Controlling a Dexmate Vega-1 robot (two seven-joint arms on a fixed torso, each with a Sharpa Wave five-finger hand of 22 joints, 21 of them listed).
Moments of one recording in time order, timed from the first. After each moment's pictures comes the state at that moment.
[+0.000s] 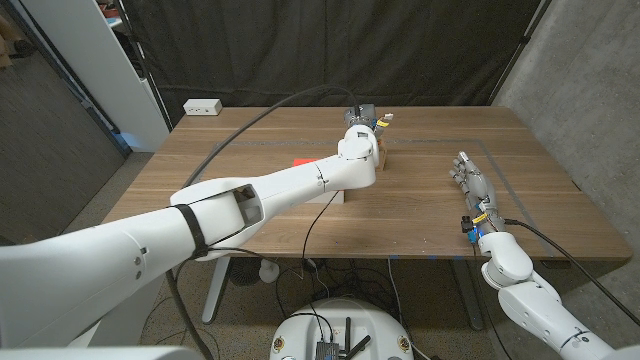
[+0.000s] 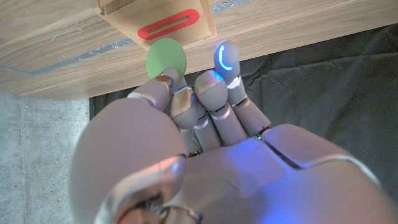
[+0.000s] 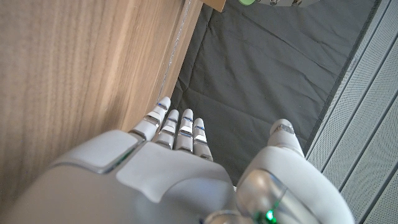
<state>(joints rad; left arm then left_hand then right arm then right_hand) 0.16 0.08 1.24 -1.30 0.38 0.94 0.24 0.94 0.05 0.72 -0.18 0.21 0.97 0.03 0.28 0.52 1.37 -0.10 1.47 0.71 1.37 -0.20 1.45 0.69 0.90 -0.12 1.51 0.42 -1.30 -0.59 -0.18 -1.62 0.50 0.43 -0.28 0.22 0.03 0.29 -0.14 0.17 0.07 0.10 0.19 0.18 0.18 0.09 0.20 0.19 0.04 0.05 0.22 0.34 0.23 0.04 0.20 0.17</state>
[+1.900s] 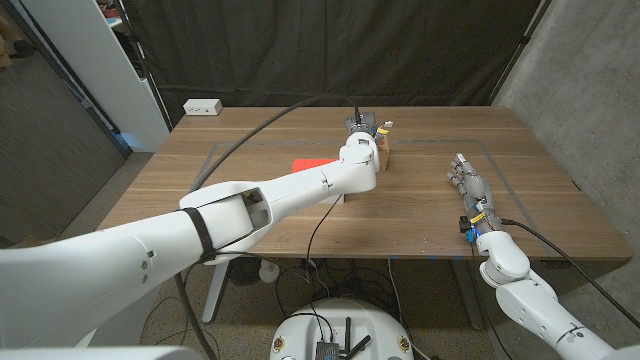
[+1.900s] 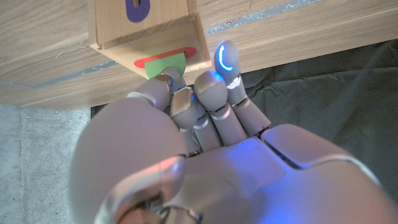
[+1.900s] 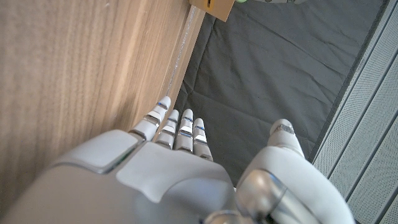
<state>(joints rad) 0.17 0.03 1.23 -1.19 0.37 0.89 0.25 0.95 0.04 0.72 -0.18 0.21 0.99 0.02 0.25 0.53 1.37 -0.11 1.46 0.72 1.37 -0.20 1.43 0.69 0.90 -0.12 1.52 0.42 -1.27 -0.58 -0.20 -1.58 0.52 0.42 -0.27 0.22 0.03 0.29 -0.14 0.17 0.07 0.10 0.19 0.18 0.18 0.09 0.20 0.19 0.04 0.05 0.22 0.34 0.23 0.04 0.20 0.17</state>
